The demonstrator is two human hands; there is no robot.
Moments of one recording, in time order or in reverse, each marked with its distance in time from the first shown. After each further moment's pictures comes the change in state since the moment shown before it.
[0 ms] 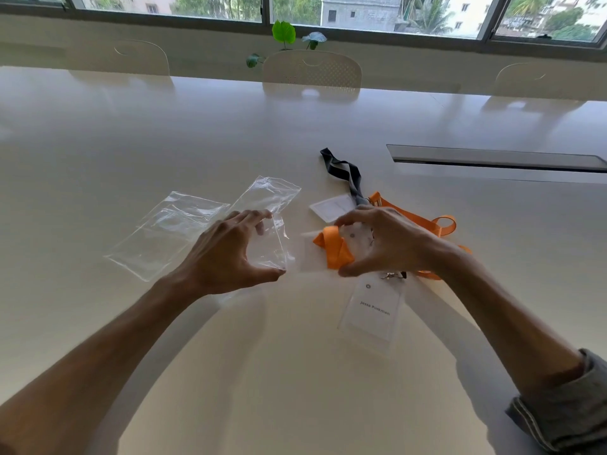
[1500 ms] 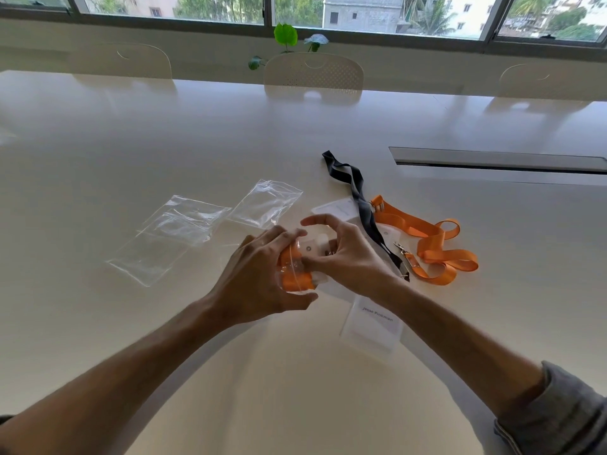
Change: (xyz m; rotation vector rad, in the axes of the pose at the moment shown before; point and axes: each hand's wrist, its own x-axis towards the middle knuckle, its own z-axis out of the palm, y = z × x) left_hand -0.009 0.039 0.020 -0.126 0.058 0.095; right_hand 0.010 -0.057 0.047 0.798 0.175 0.106
